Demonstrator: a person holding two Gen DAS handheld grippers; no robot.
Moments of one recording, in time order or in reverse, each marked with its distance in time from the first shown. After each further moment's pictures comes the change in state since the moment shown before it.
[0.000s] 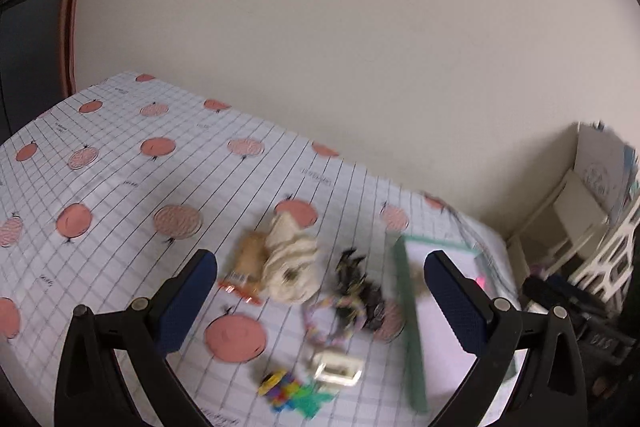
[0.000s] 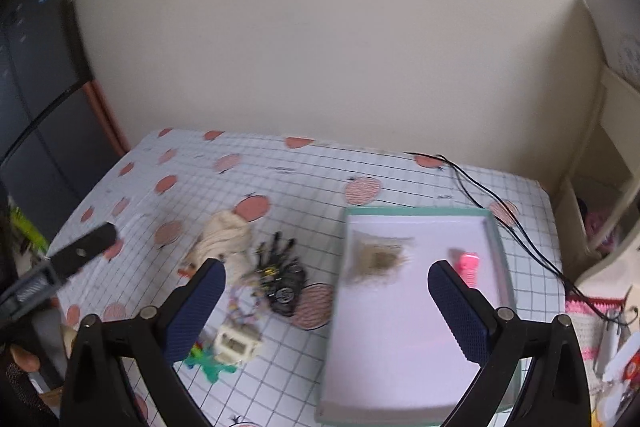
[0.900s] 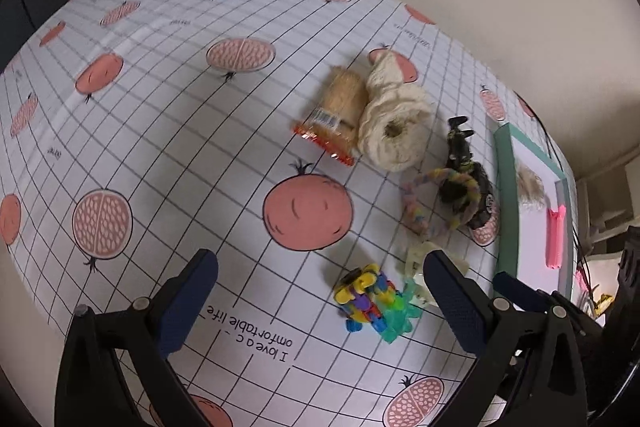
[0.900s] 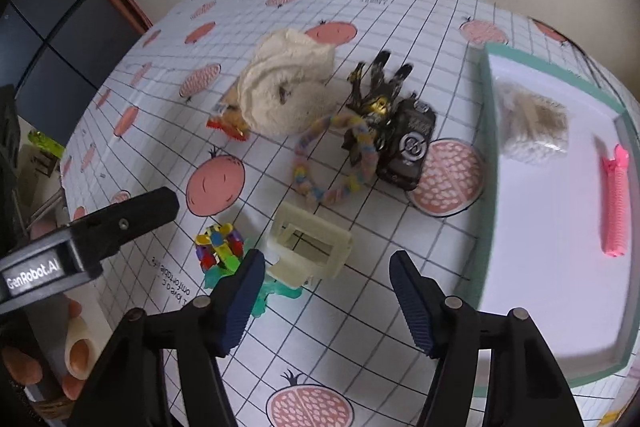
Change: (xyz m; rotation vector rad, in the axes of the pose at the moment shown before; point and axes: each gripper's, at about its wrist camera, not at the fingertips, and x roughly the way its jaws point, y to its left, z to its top) left arm 0.071 0.057 -0.070 -0.152 0.435 0.185; right arm 0.130 0.073 -0.089 -0.059 0.464 0.171
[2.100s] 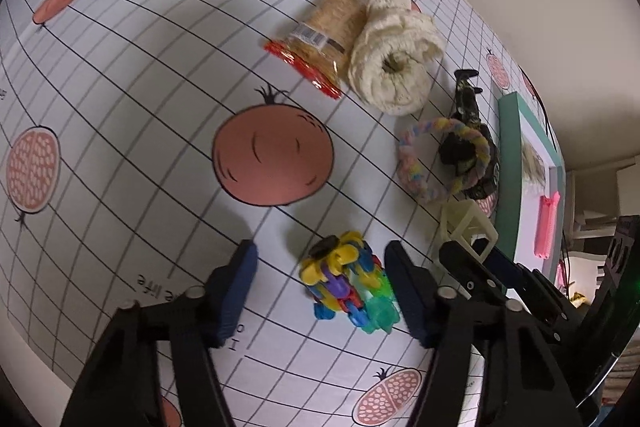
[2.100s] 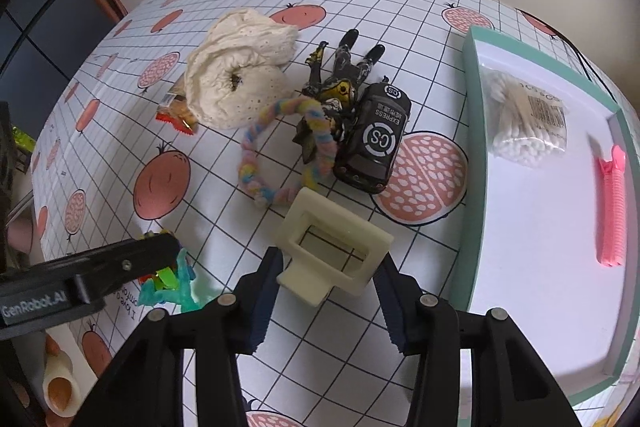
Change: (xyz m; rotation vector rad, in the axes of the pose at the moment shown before) left arm 0.040 -0.005 -0.012 -0.070 0.192 -0.118; right arm 0.024 -0.022 0.003 -0.006 0.010 -0.095
